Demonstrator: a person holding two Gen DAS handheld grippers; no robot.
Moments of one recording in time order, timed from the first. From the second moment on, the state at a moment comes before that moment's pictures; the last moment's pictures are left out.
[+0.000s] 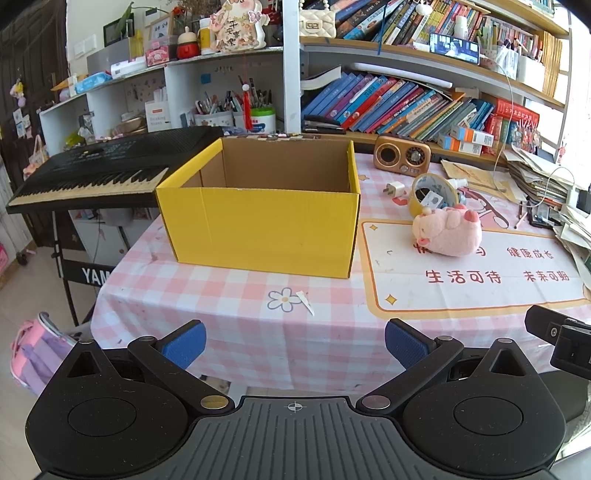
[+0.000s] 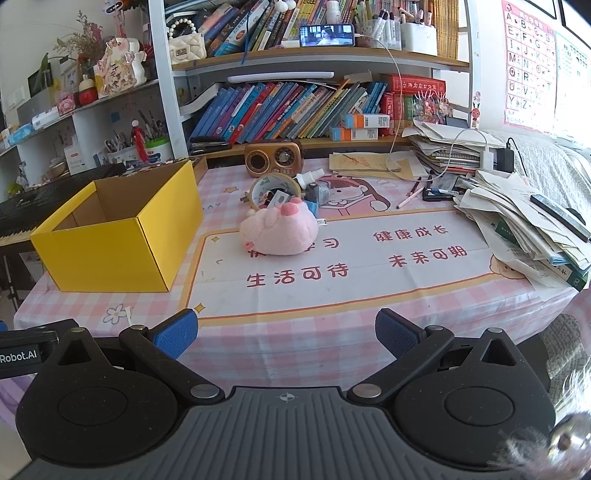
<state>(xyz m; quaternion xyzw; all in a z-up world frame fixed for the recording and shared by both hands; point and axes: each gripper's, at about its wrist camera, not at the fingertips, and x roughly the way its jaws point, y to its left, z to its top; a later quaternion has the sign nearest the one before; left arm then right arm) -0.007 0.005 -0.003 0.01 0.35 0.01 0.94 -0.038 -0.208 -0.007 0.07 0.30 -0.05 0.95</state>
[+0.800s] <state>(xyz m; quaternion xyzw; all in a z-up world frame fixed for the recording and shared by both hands) 0.003 0.008 -0.006 0.00 0.35 0.00 0.94 -0.031 -0.201 -0.010 0.06 0.30 -0.05 0.95</state>
